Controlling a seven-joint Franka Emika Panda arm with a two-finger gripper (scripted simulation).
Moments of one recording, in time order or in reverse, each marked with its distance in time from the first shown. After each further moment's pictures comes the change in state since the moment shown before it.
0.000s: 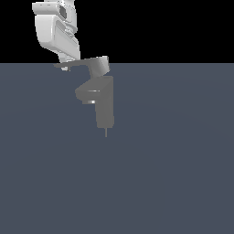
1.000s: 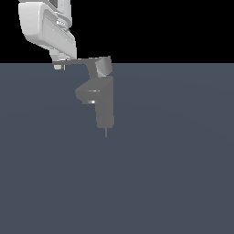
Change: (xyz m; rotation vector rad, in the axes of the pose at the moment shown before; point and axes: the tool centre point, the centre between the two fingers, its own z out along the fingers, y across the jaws) arm 0.004 0.050 0.003 -0.008 0.003 0.010
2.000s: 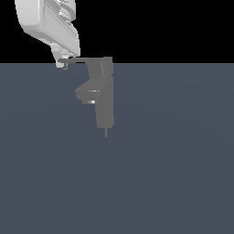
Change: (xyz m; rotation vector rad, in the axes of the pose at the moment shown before) arm 0.028 0.039 0.000 0.002 0.002 -0.010
